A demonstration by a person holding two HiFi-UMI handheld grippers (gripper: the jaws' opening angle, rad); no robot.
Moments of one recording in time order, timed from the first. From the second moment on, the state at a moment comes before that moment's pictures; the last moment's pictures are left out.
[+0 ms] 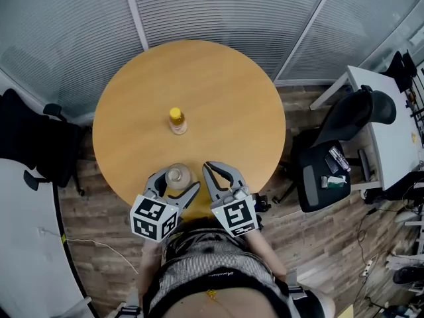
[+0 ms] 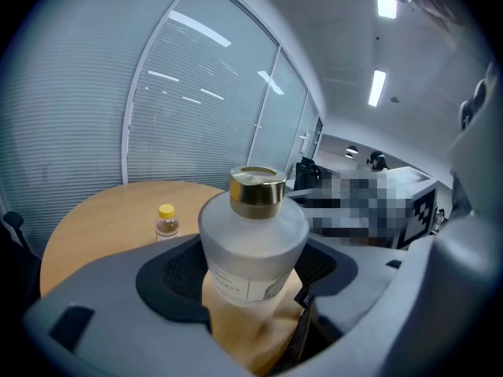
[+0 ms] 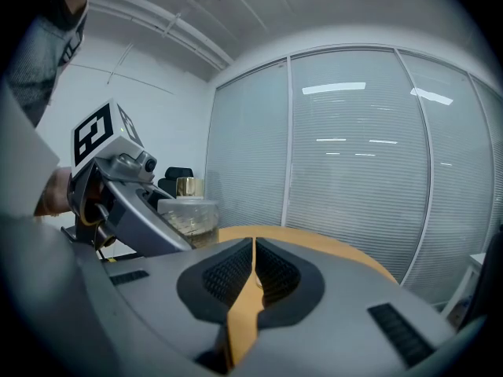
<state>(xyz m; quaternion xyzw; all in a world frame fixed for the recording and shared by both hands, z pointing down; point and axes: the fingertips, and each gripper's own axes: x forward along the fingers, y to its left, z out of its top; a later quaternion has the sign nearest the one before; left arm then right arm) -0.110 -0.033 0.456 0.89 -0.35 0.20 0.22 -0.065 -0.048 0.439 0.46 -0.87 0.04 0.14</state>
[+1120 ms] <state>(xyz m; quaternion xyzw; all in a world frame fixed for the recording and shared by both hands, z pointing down) -0.043 -0.050 0.445 0.83 -0.48 0.17 0.23 -0.003 -0.078 0.431 0.33 -0.93 0.02 0.14</state>
